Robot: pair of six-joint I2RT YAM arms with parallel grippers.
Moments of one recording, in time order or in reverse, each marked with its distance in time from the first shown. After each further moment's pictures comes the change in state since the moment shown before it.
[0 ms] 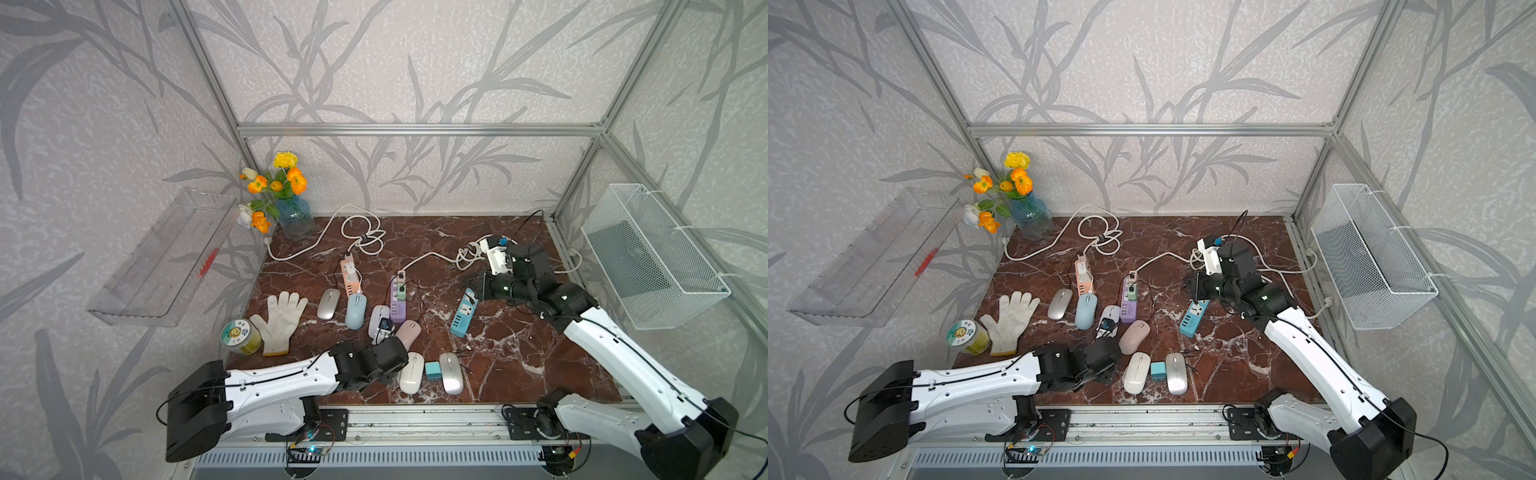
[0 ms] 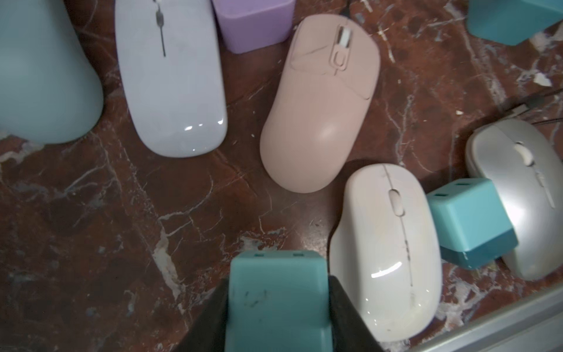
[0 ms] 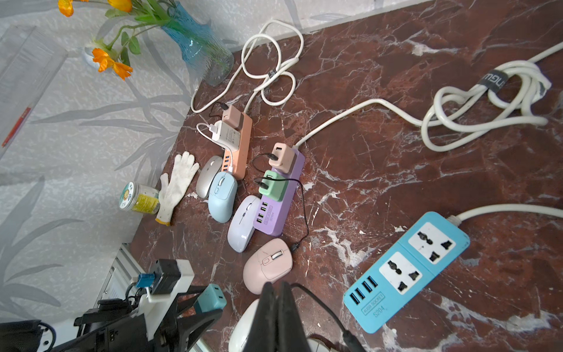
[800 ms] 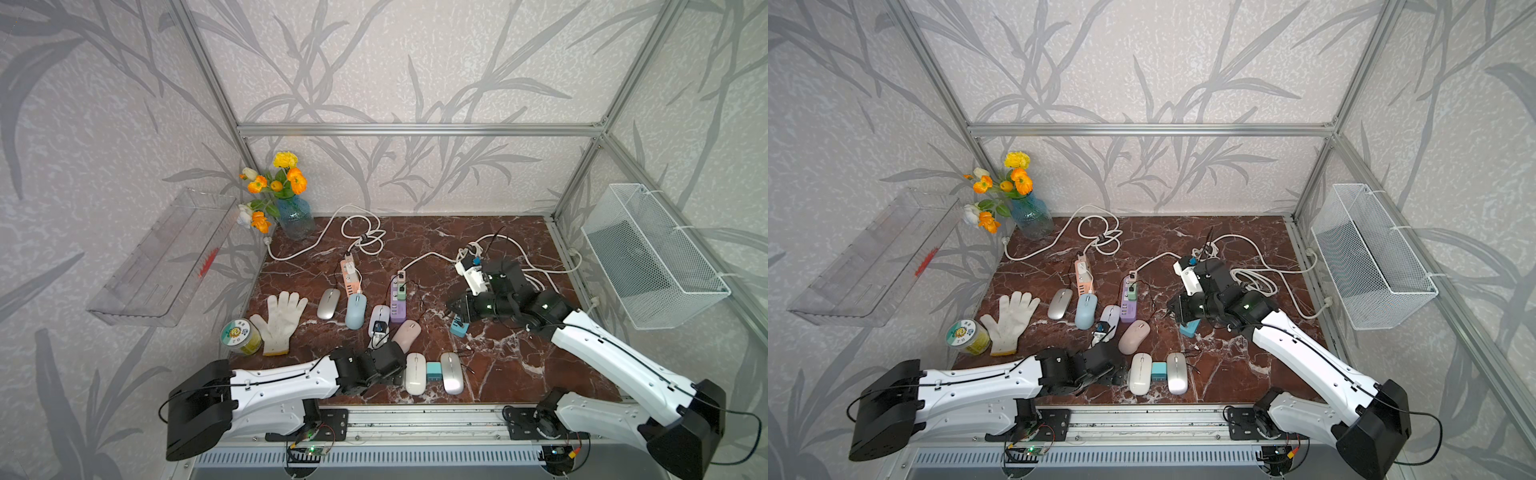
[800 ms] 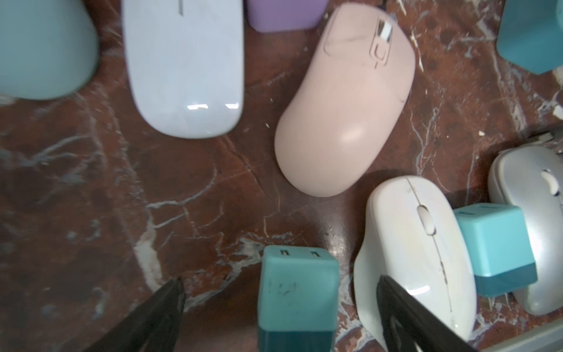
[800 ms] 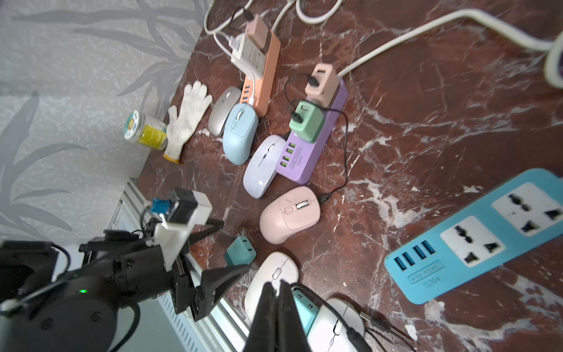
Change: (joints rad) left arm 0.000 -0.052 -0.051 0.043 -0.051 -0.108; right arm 0.212 0.054 -0.061 -0.019 -0.031 0.000
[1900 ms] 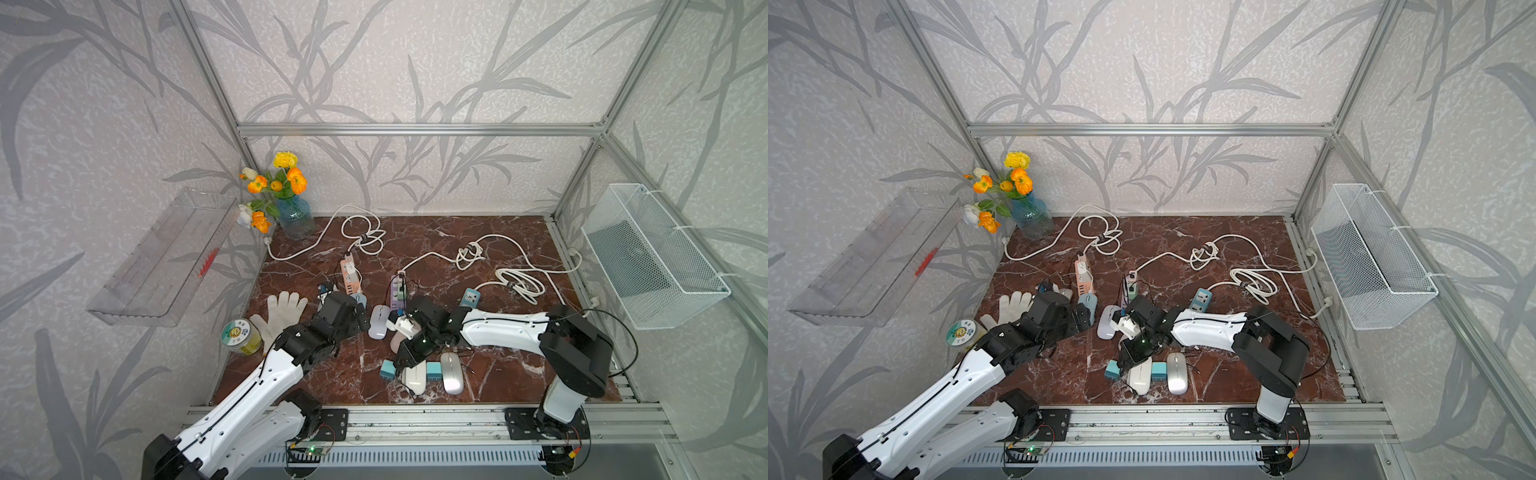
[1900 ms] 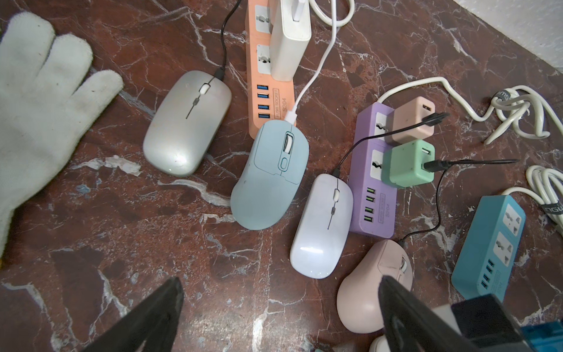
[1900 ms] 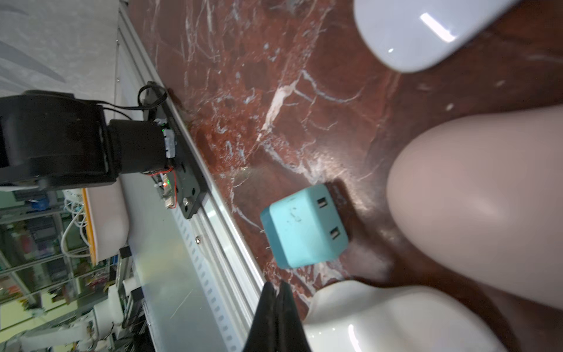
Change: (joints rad) left arm 0.584 -0.208 0.163 -0.143 0.076 0.151; right arm 0.291 0.588 0.023 0.300 -0.249 0.047
